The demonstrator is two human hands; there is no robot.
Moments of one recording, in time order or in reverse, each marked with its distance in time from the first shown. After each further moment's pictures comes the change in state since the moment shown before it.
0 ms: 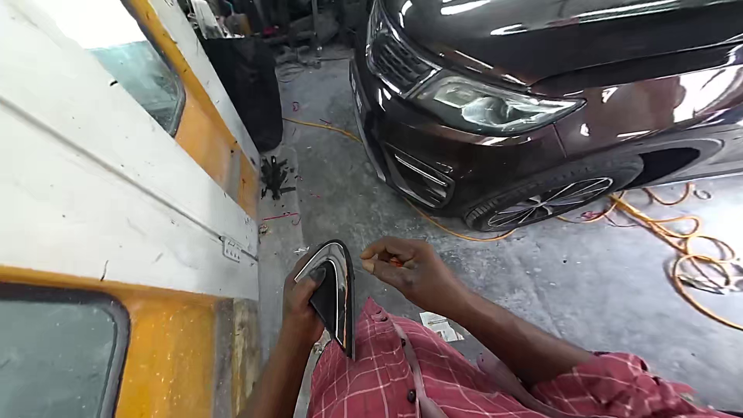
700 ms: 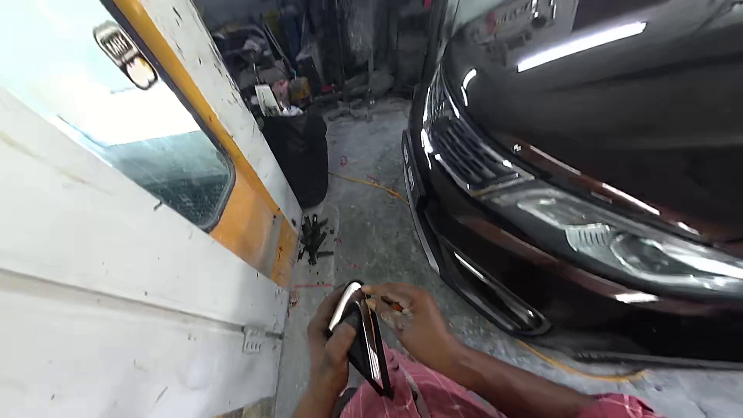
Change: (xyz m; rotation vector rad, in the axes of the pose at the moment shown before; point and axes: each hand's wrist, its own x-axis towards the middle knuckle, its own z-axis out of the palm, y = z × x) left_hand 0.355 0.007 0.013 0.380 0.168 0.284; right_hand 0.361 0.083 -0.095 -0.038 0.010 0.008
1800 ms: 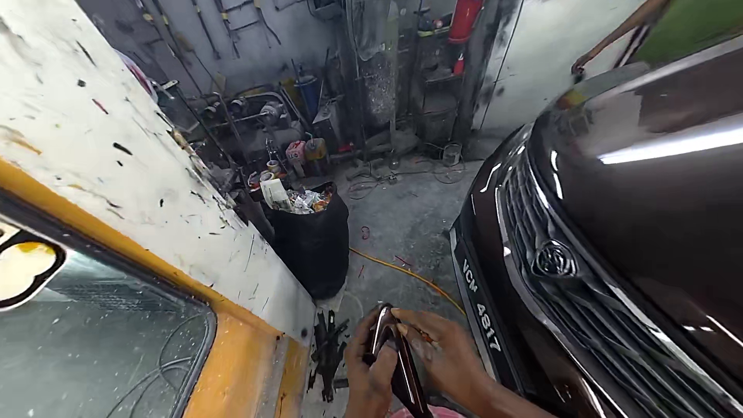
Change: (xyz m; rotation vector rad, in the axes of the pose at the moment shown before) left_hand 0.623 -0.126 0.029 0.109 -0.024 0.098; right_hand 0.609 0.128 -0.091 -0.111 0.109 -0.122
